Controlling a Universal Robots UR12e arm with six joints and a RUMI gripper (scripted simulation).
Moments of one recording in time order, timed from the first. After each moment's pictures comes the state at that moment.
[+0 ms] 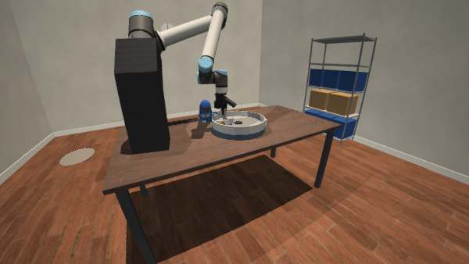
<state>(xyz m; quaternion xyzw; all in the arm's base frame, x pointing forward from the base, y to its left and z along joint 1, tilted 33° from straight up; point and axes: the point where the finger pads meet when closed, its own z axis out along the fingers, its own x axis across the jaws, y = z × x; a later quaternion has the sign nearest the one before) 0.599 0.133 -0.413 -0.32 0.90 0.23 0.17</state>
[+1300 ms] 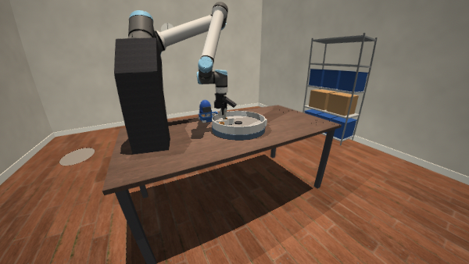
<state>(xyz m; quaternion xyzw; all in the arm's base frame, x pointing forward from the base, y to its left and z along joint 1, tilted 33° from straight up) 0.599 0.133 -0.413 -0.32 0.90 0.23 0.17</state>
